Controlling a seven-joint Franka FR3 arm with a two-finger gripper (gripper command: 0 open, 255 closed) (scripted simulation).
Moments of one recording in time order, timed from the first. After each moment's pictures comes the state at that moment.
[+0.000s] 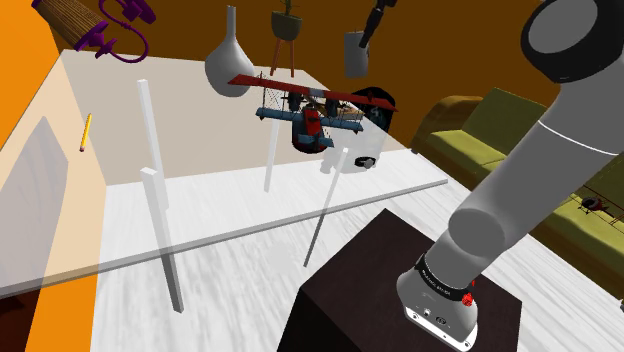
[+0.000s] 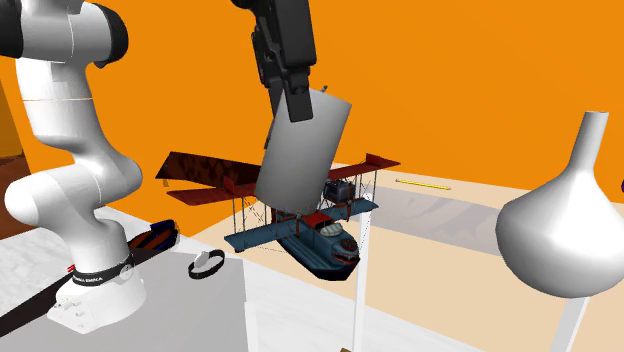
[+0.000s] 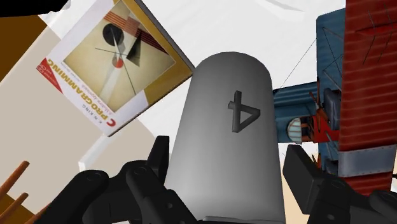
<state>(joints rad) -0.22 -0.02 -0.15 -1.49 0.05 1.63 -0.88</state>
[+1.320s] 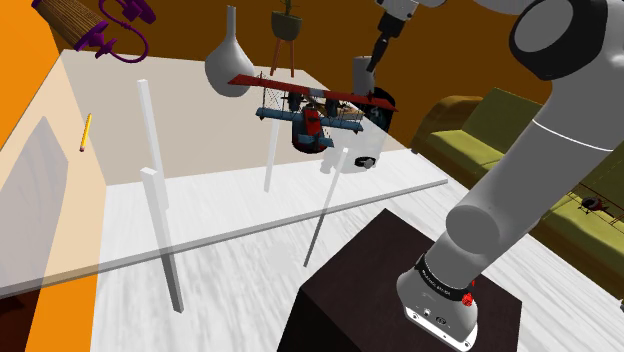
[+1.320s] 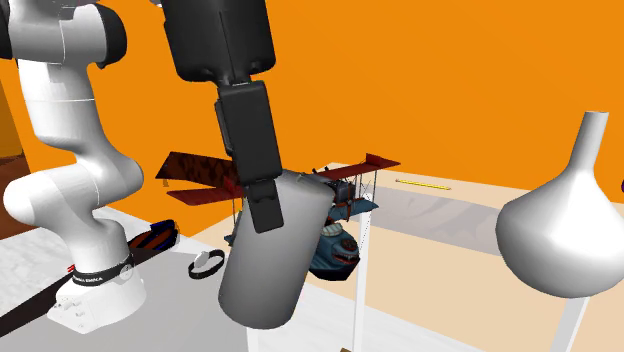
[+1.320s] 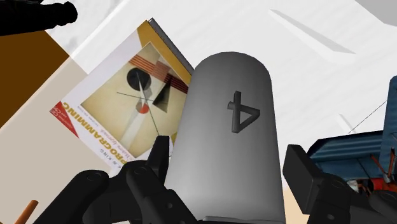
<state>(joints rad) -0.30 0.02 -0.22 -1.63 0.08 1.80 -1.04</state>
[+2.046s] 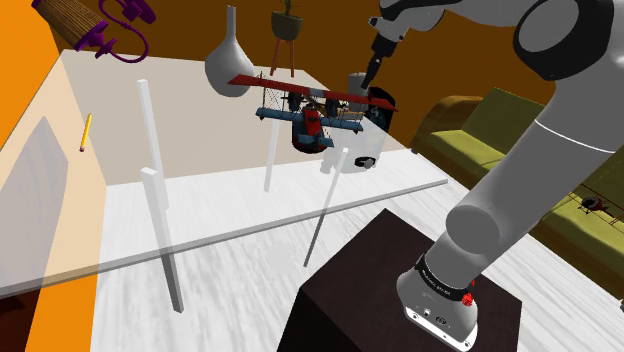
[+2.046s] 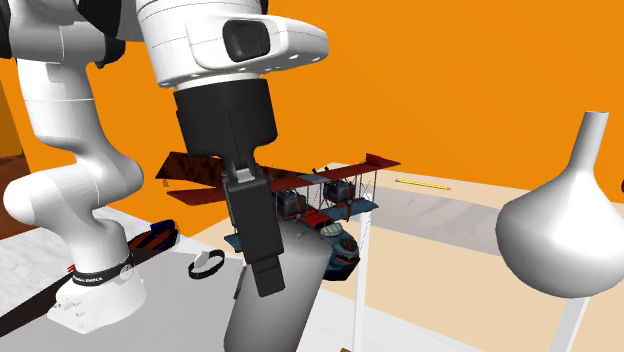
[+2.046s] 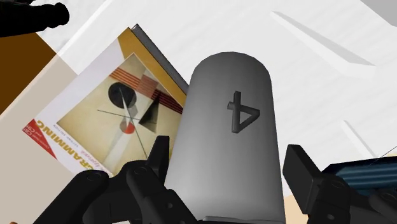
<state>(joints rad) -0.29 0.00 -0.22 -1.80 0.08 1.95 -1.04</state>
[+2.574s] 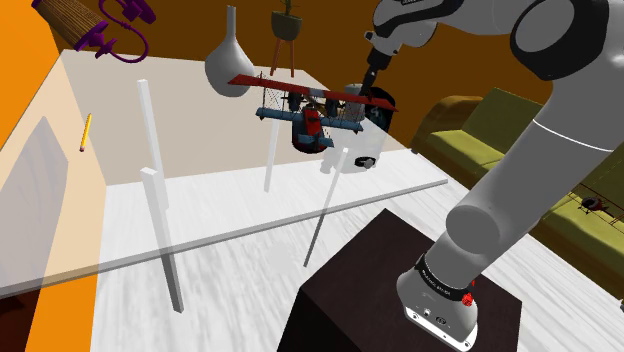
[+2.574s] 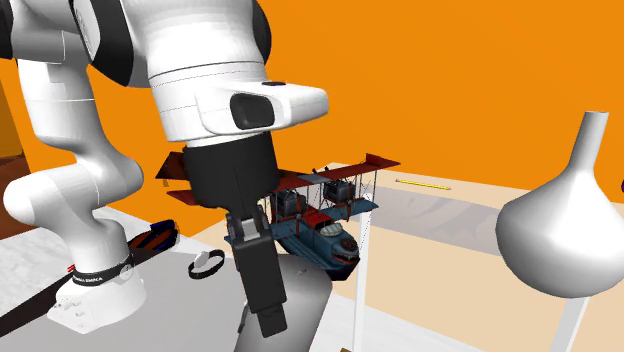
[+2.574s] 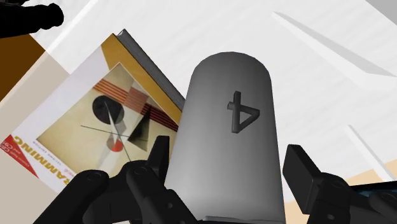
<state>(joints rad) -0.29 0.02 -0.22 -1.89 0.09 2.05 -1.05</state>
